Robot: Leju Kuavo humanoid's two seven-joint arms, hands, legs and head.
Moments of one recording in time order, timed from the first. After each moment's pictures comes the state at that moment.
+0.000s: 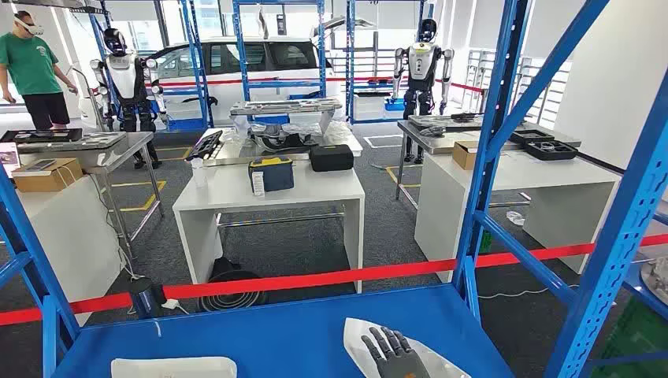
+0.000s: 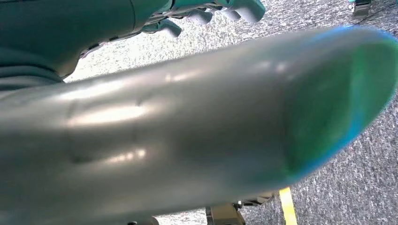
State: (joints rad) left arm -0.08 -0.11 0.23 -0.19 -0.42 0.35 -0.15; right arm -0.48 -0.17 0.74 -0.84 1.18 -0.15 -0.04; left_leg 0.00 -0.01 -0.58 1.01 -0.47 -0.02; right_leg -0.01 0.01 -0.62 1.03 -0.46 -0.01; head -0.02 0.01
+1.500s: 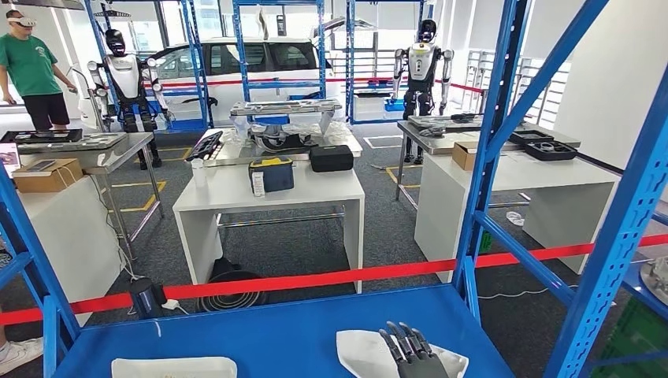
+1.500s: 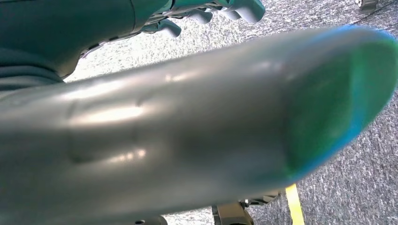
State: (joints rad) left arm -0.07 -0.12 0.25 -0.19 -0.45 0.34 -0.15; right arm -0.36 -0.13 0.52 -0.94 1.16 -0.28 -0.29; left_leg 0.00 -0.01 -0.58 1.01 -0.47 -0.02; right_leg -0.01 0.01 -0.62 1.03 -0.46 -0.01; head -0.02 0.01
